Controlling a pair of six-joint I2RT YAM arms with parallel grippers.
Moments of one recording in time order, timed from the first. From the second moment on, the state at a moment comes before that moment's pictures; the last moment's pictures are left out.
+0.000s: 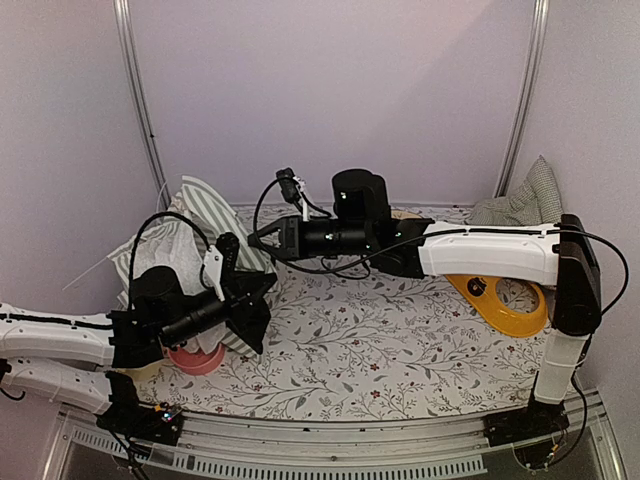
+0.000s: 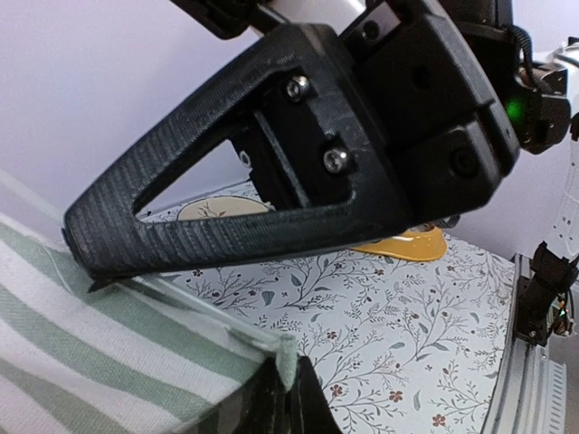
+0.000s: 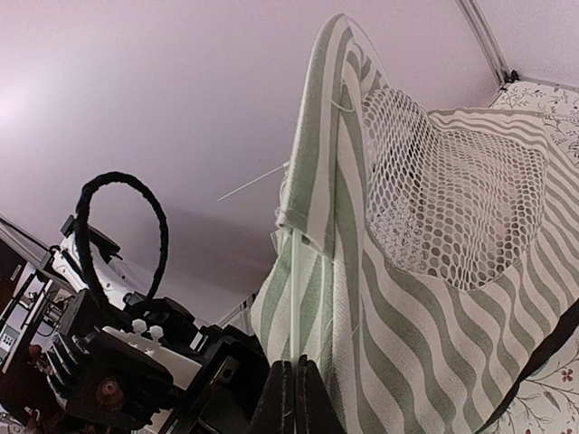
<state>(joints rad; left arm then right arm) -1.04 1.02 0.42 0.57 -0.16 -0.12 1.02 1.88 1.52 0.22 -0.39 0.65</state>
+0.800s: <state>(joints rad) -1.02 1.01 0.37 0.65 -0.13 -0.17 1.02 1.88 1.52 0.23 -0.38 0.66</state>
